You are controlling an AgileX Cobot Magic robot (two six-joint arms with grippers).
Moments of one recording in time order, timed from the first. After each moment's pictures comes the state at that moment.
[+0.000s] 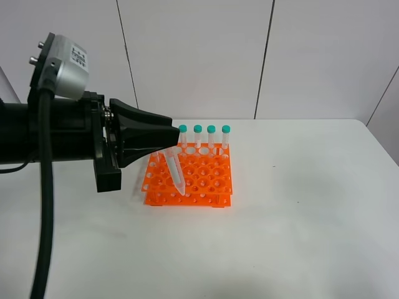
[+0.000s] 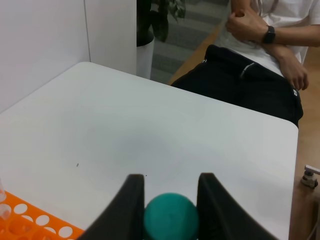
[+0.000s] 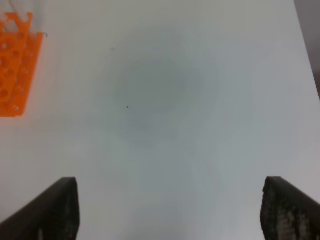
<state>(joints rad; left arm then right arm) -0.42 1.20 -0.70 -1.73 0.63 1.82 0.04 0.39 -0.85 -0.07 1.21 0.02</state>
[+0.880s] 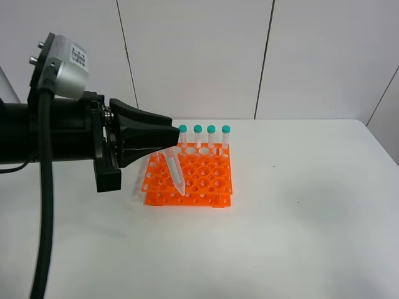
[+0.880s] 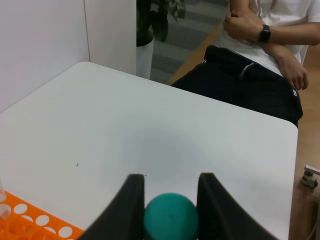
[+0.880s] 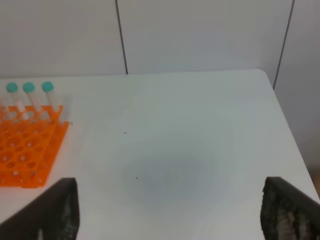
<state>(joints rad) -0.42 1.20 -0.70 -1.73 0.63 1.82 0.04 0.05 -0.84 -0.07 1.21 0.02</state>
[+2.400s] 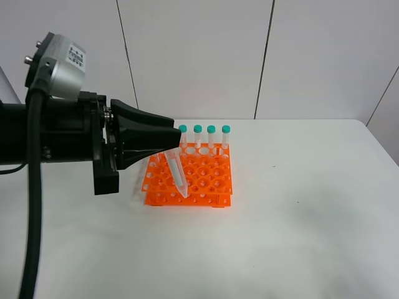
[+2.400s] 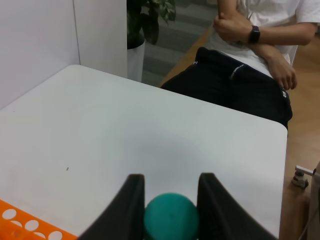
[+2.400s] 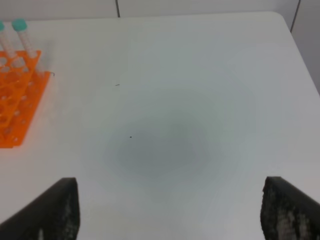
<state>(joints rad) -0.42 1.20 -0.70 -1.73 0.66 1.82 0.04 -0.01 -0.49 -0.07 1.03 0.03</state>
